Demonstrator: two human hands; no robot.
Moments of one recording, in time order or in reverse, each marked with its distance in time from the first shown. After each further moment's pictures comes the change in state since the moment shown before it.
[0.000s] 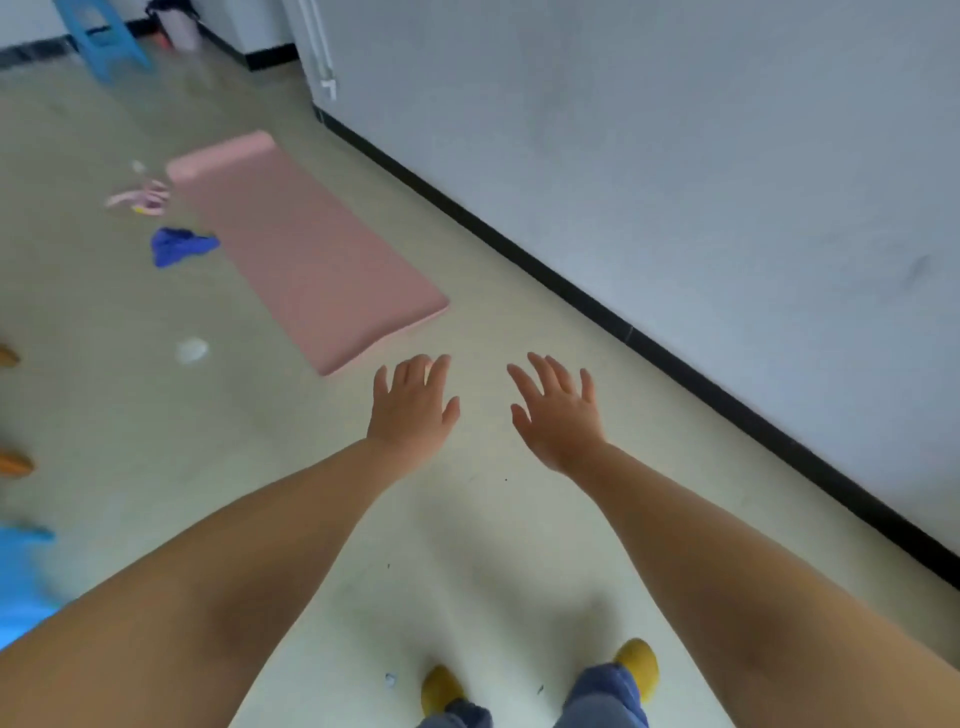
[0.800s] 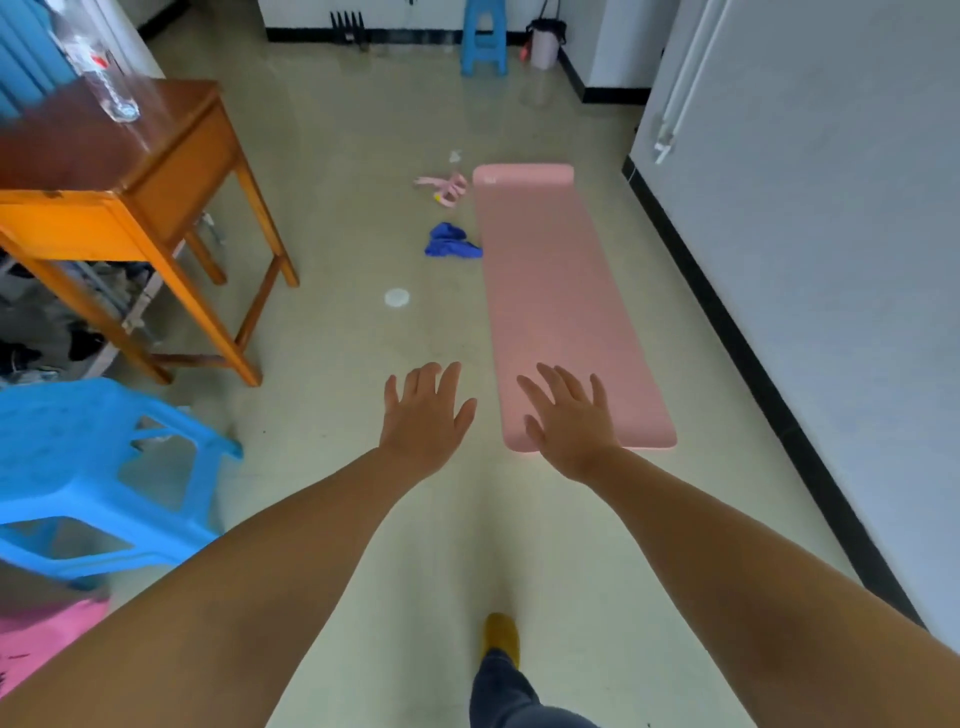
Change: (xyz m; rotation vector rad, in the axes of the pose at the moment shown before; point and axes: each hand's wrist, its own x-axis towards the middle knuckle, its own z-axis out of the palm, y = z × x) left_hand 0.109 -0.430 -0.025 -0.063 0.049 -0.649; right_hand 0.392 -0.364 -0.027 -0.191 -0.011 -0.678
